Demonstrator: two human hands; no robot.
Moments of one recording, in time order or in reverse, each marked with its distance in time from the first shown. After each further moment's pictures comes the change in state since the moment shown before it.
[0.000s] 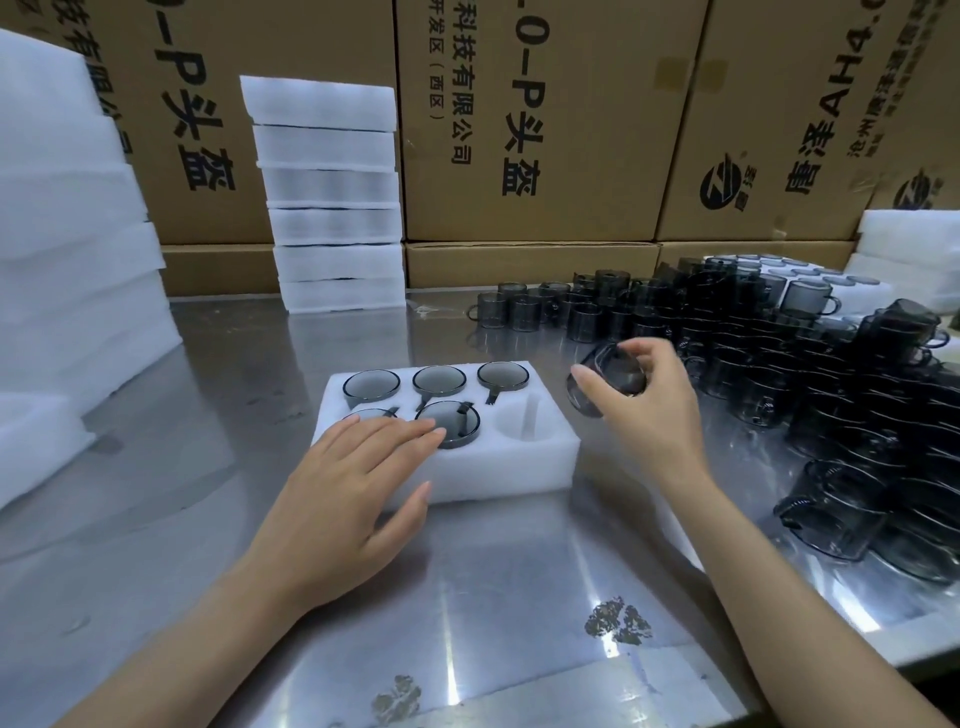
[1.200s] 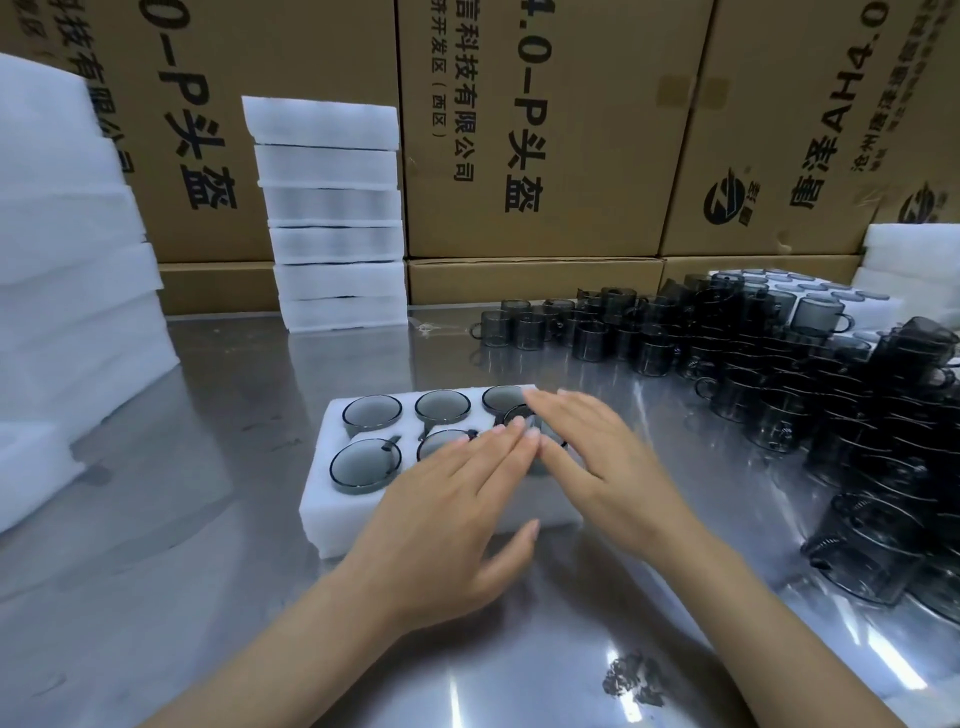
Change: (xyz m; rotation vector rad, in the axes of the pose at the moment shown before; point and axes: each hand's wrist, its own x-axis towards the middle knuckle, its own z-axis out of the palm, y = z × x) left_hand 0.044 0.045 0.012 0.030 -0.118 0.041; right_hand -0.028 -0.025 0.007 -0.289 -0.477 -0.407
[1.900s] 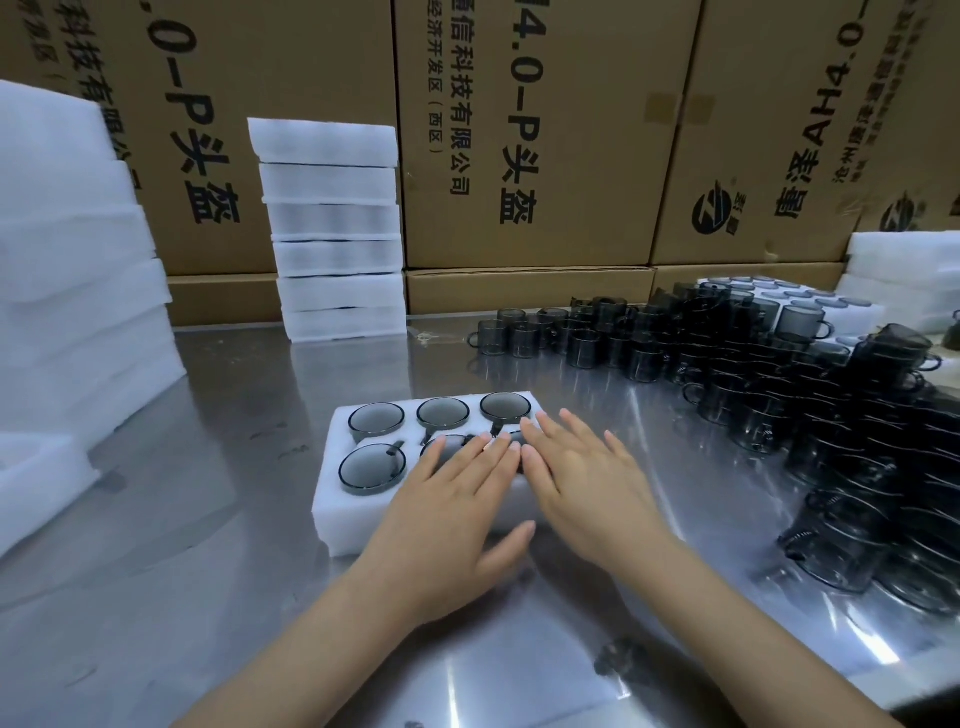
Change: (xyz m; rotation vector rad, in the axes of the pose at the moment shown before) left_hand 0.001 -0.001 0.006 0.085 -0.206 -0.101; right_hand -0.003 -0.012 0.016 -0.431 -0.126 0.172
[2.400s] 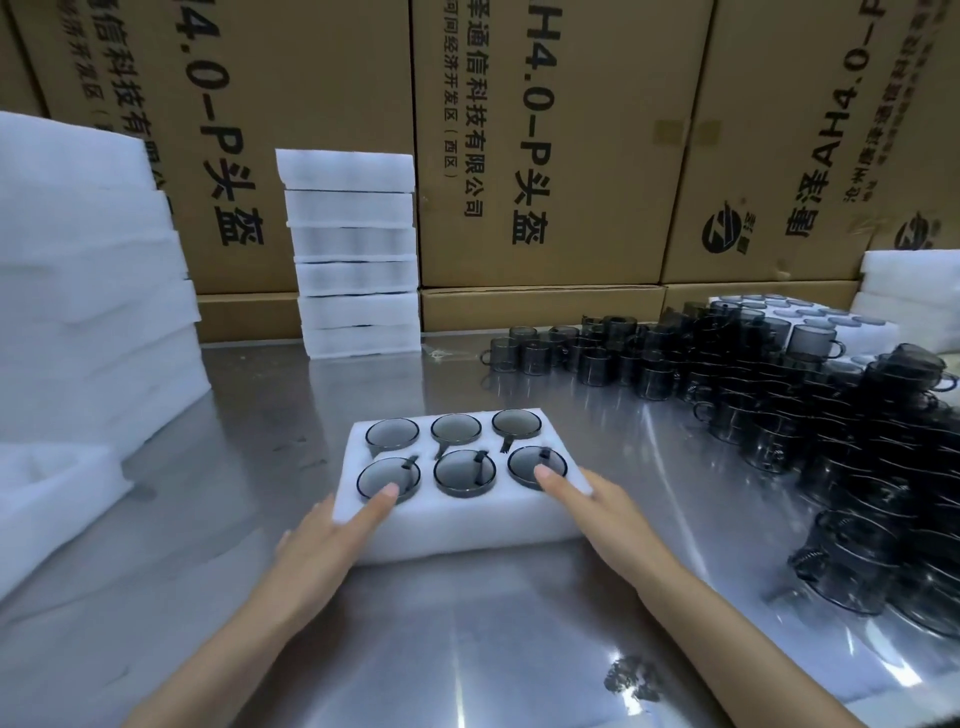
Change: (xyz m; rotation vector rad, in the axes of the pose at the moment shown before) left_hand -0.051 -0.065 -0.004 -0.976 0.010 -0.764; right_hand -0.012 0.012 0.008 1.033 -0.144 0.223
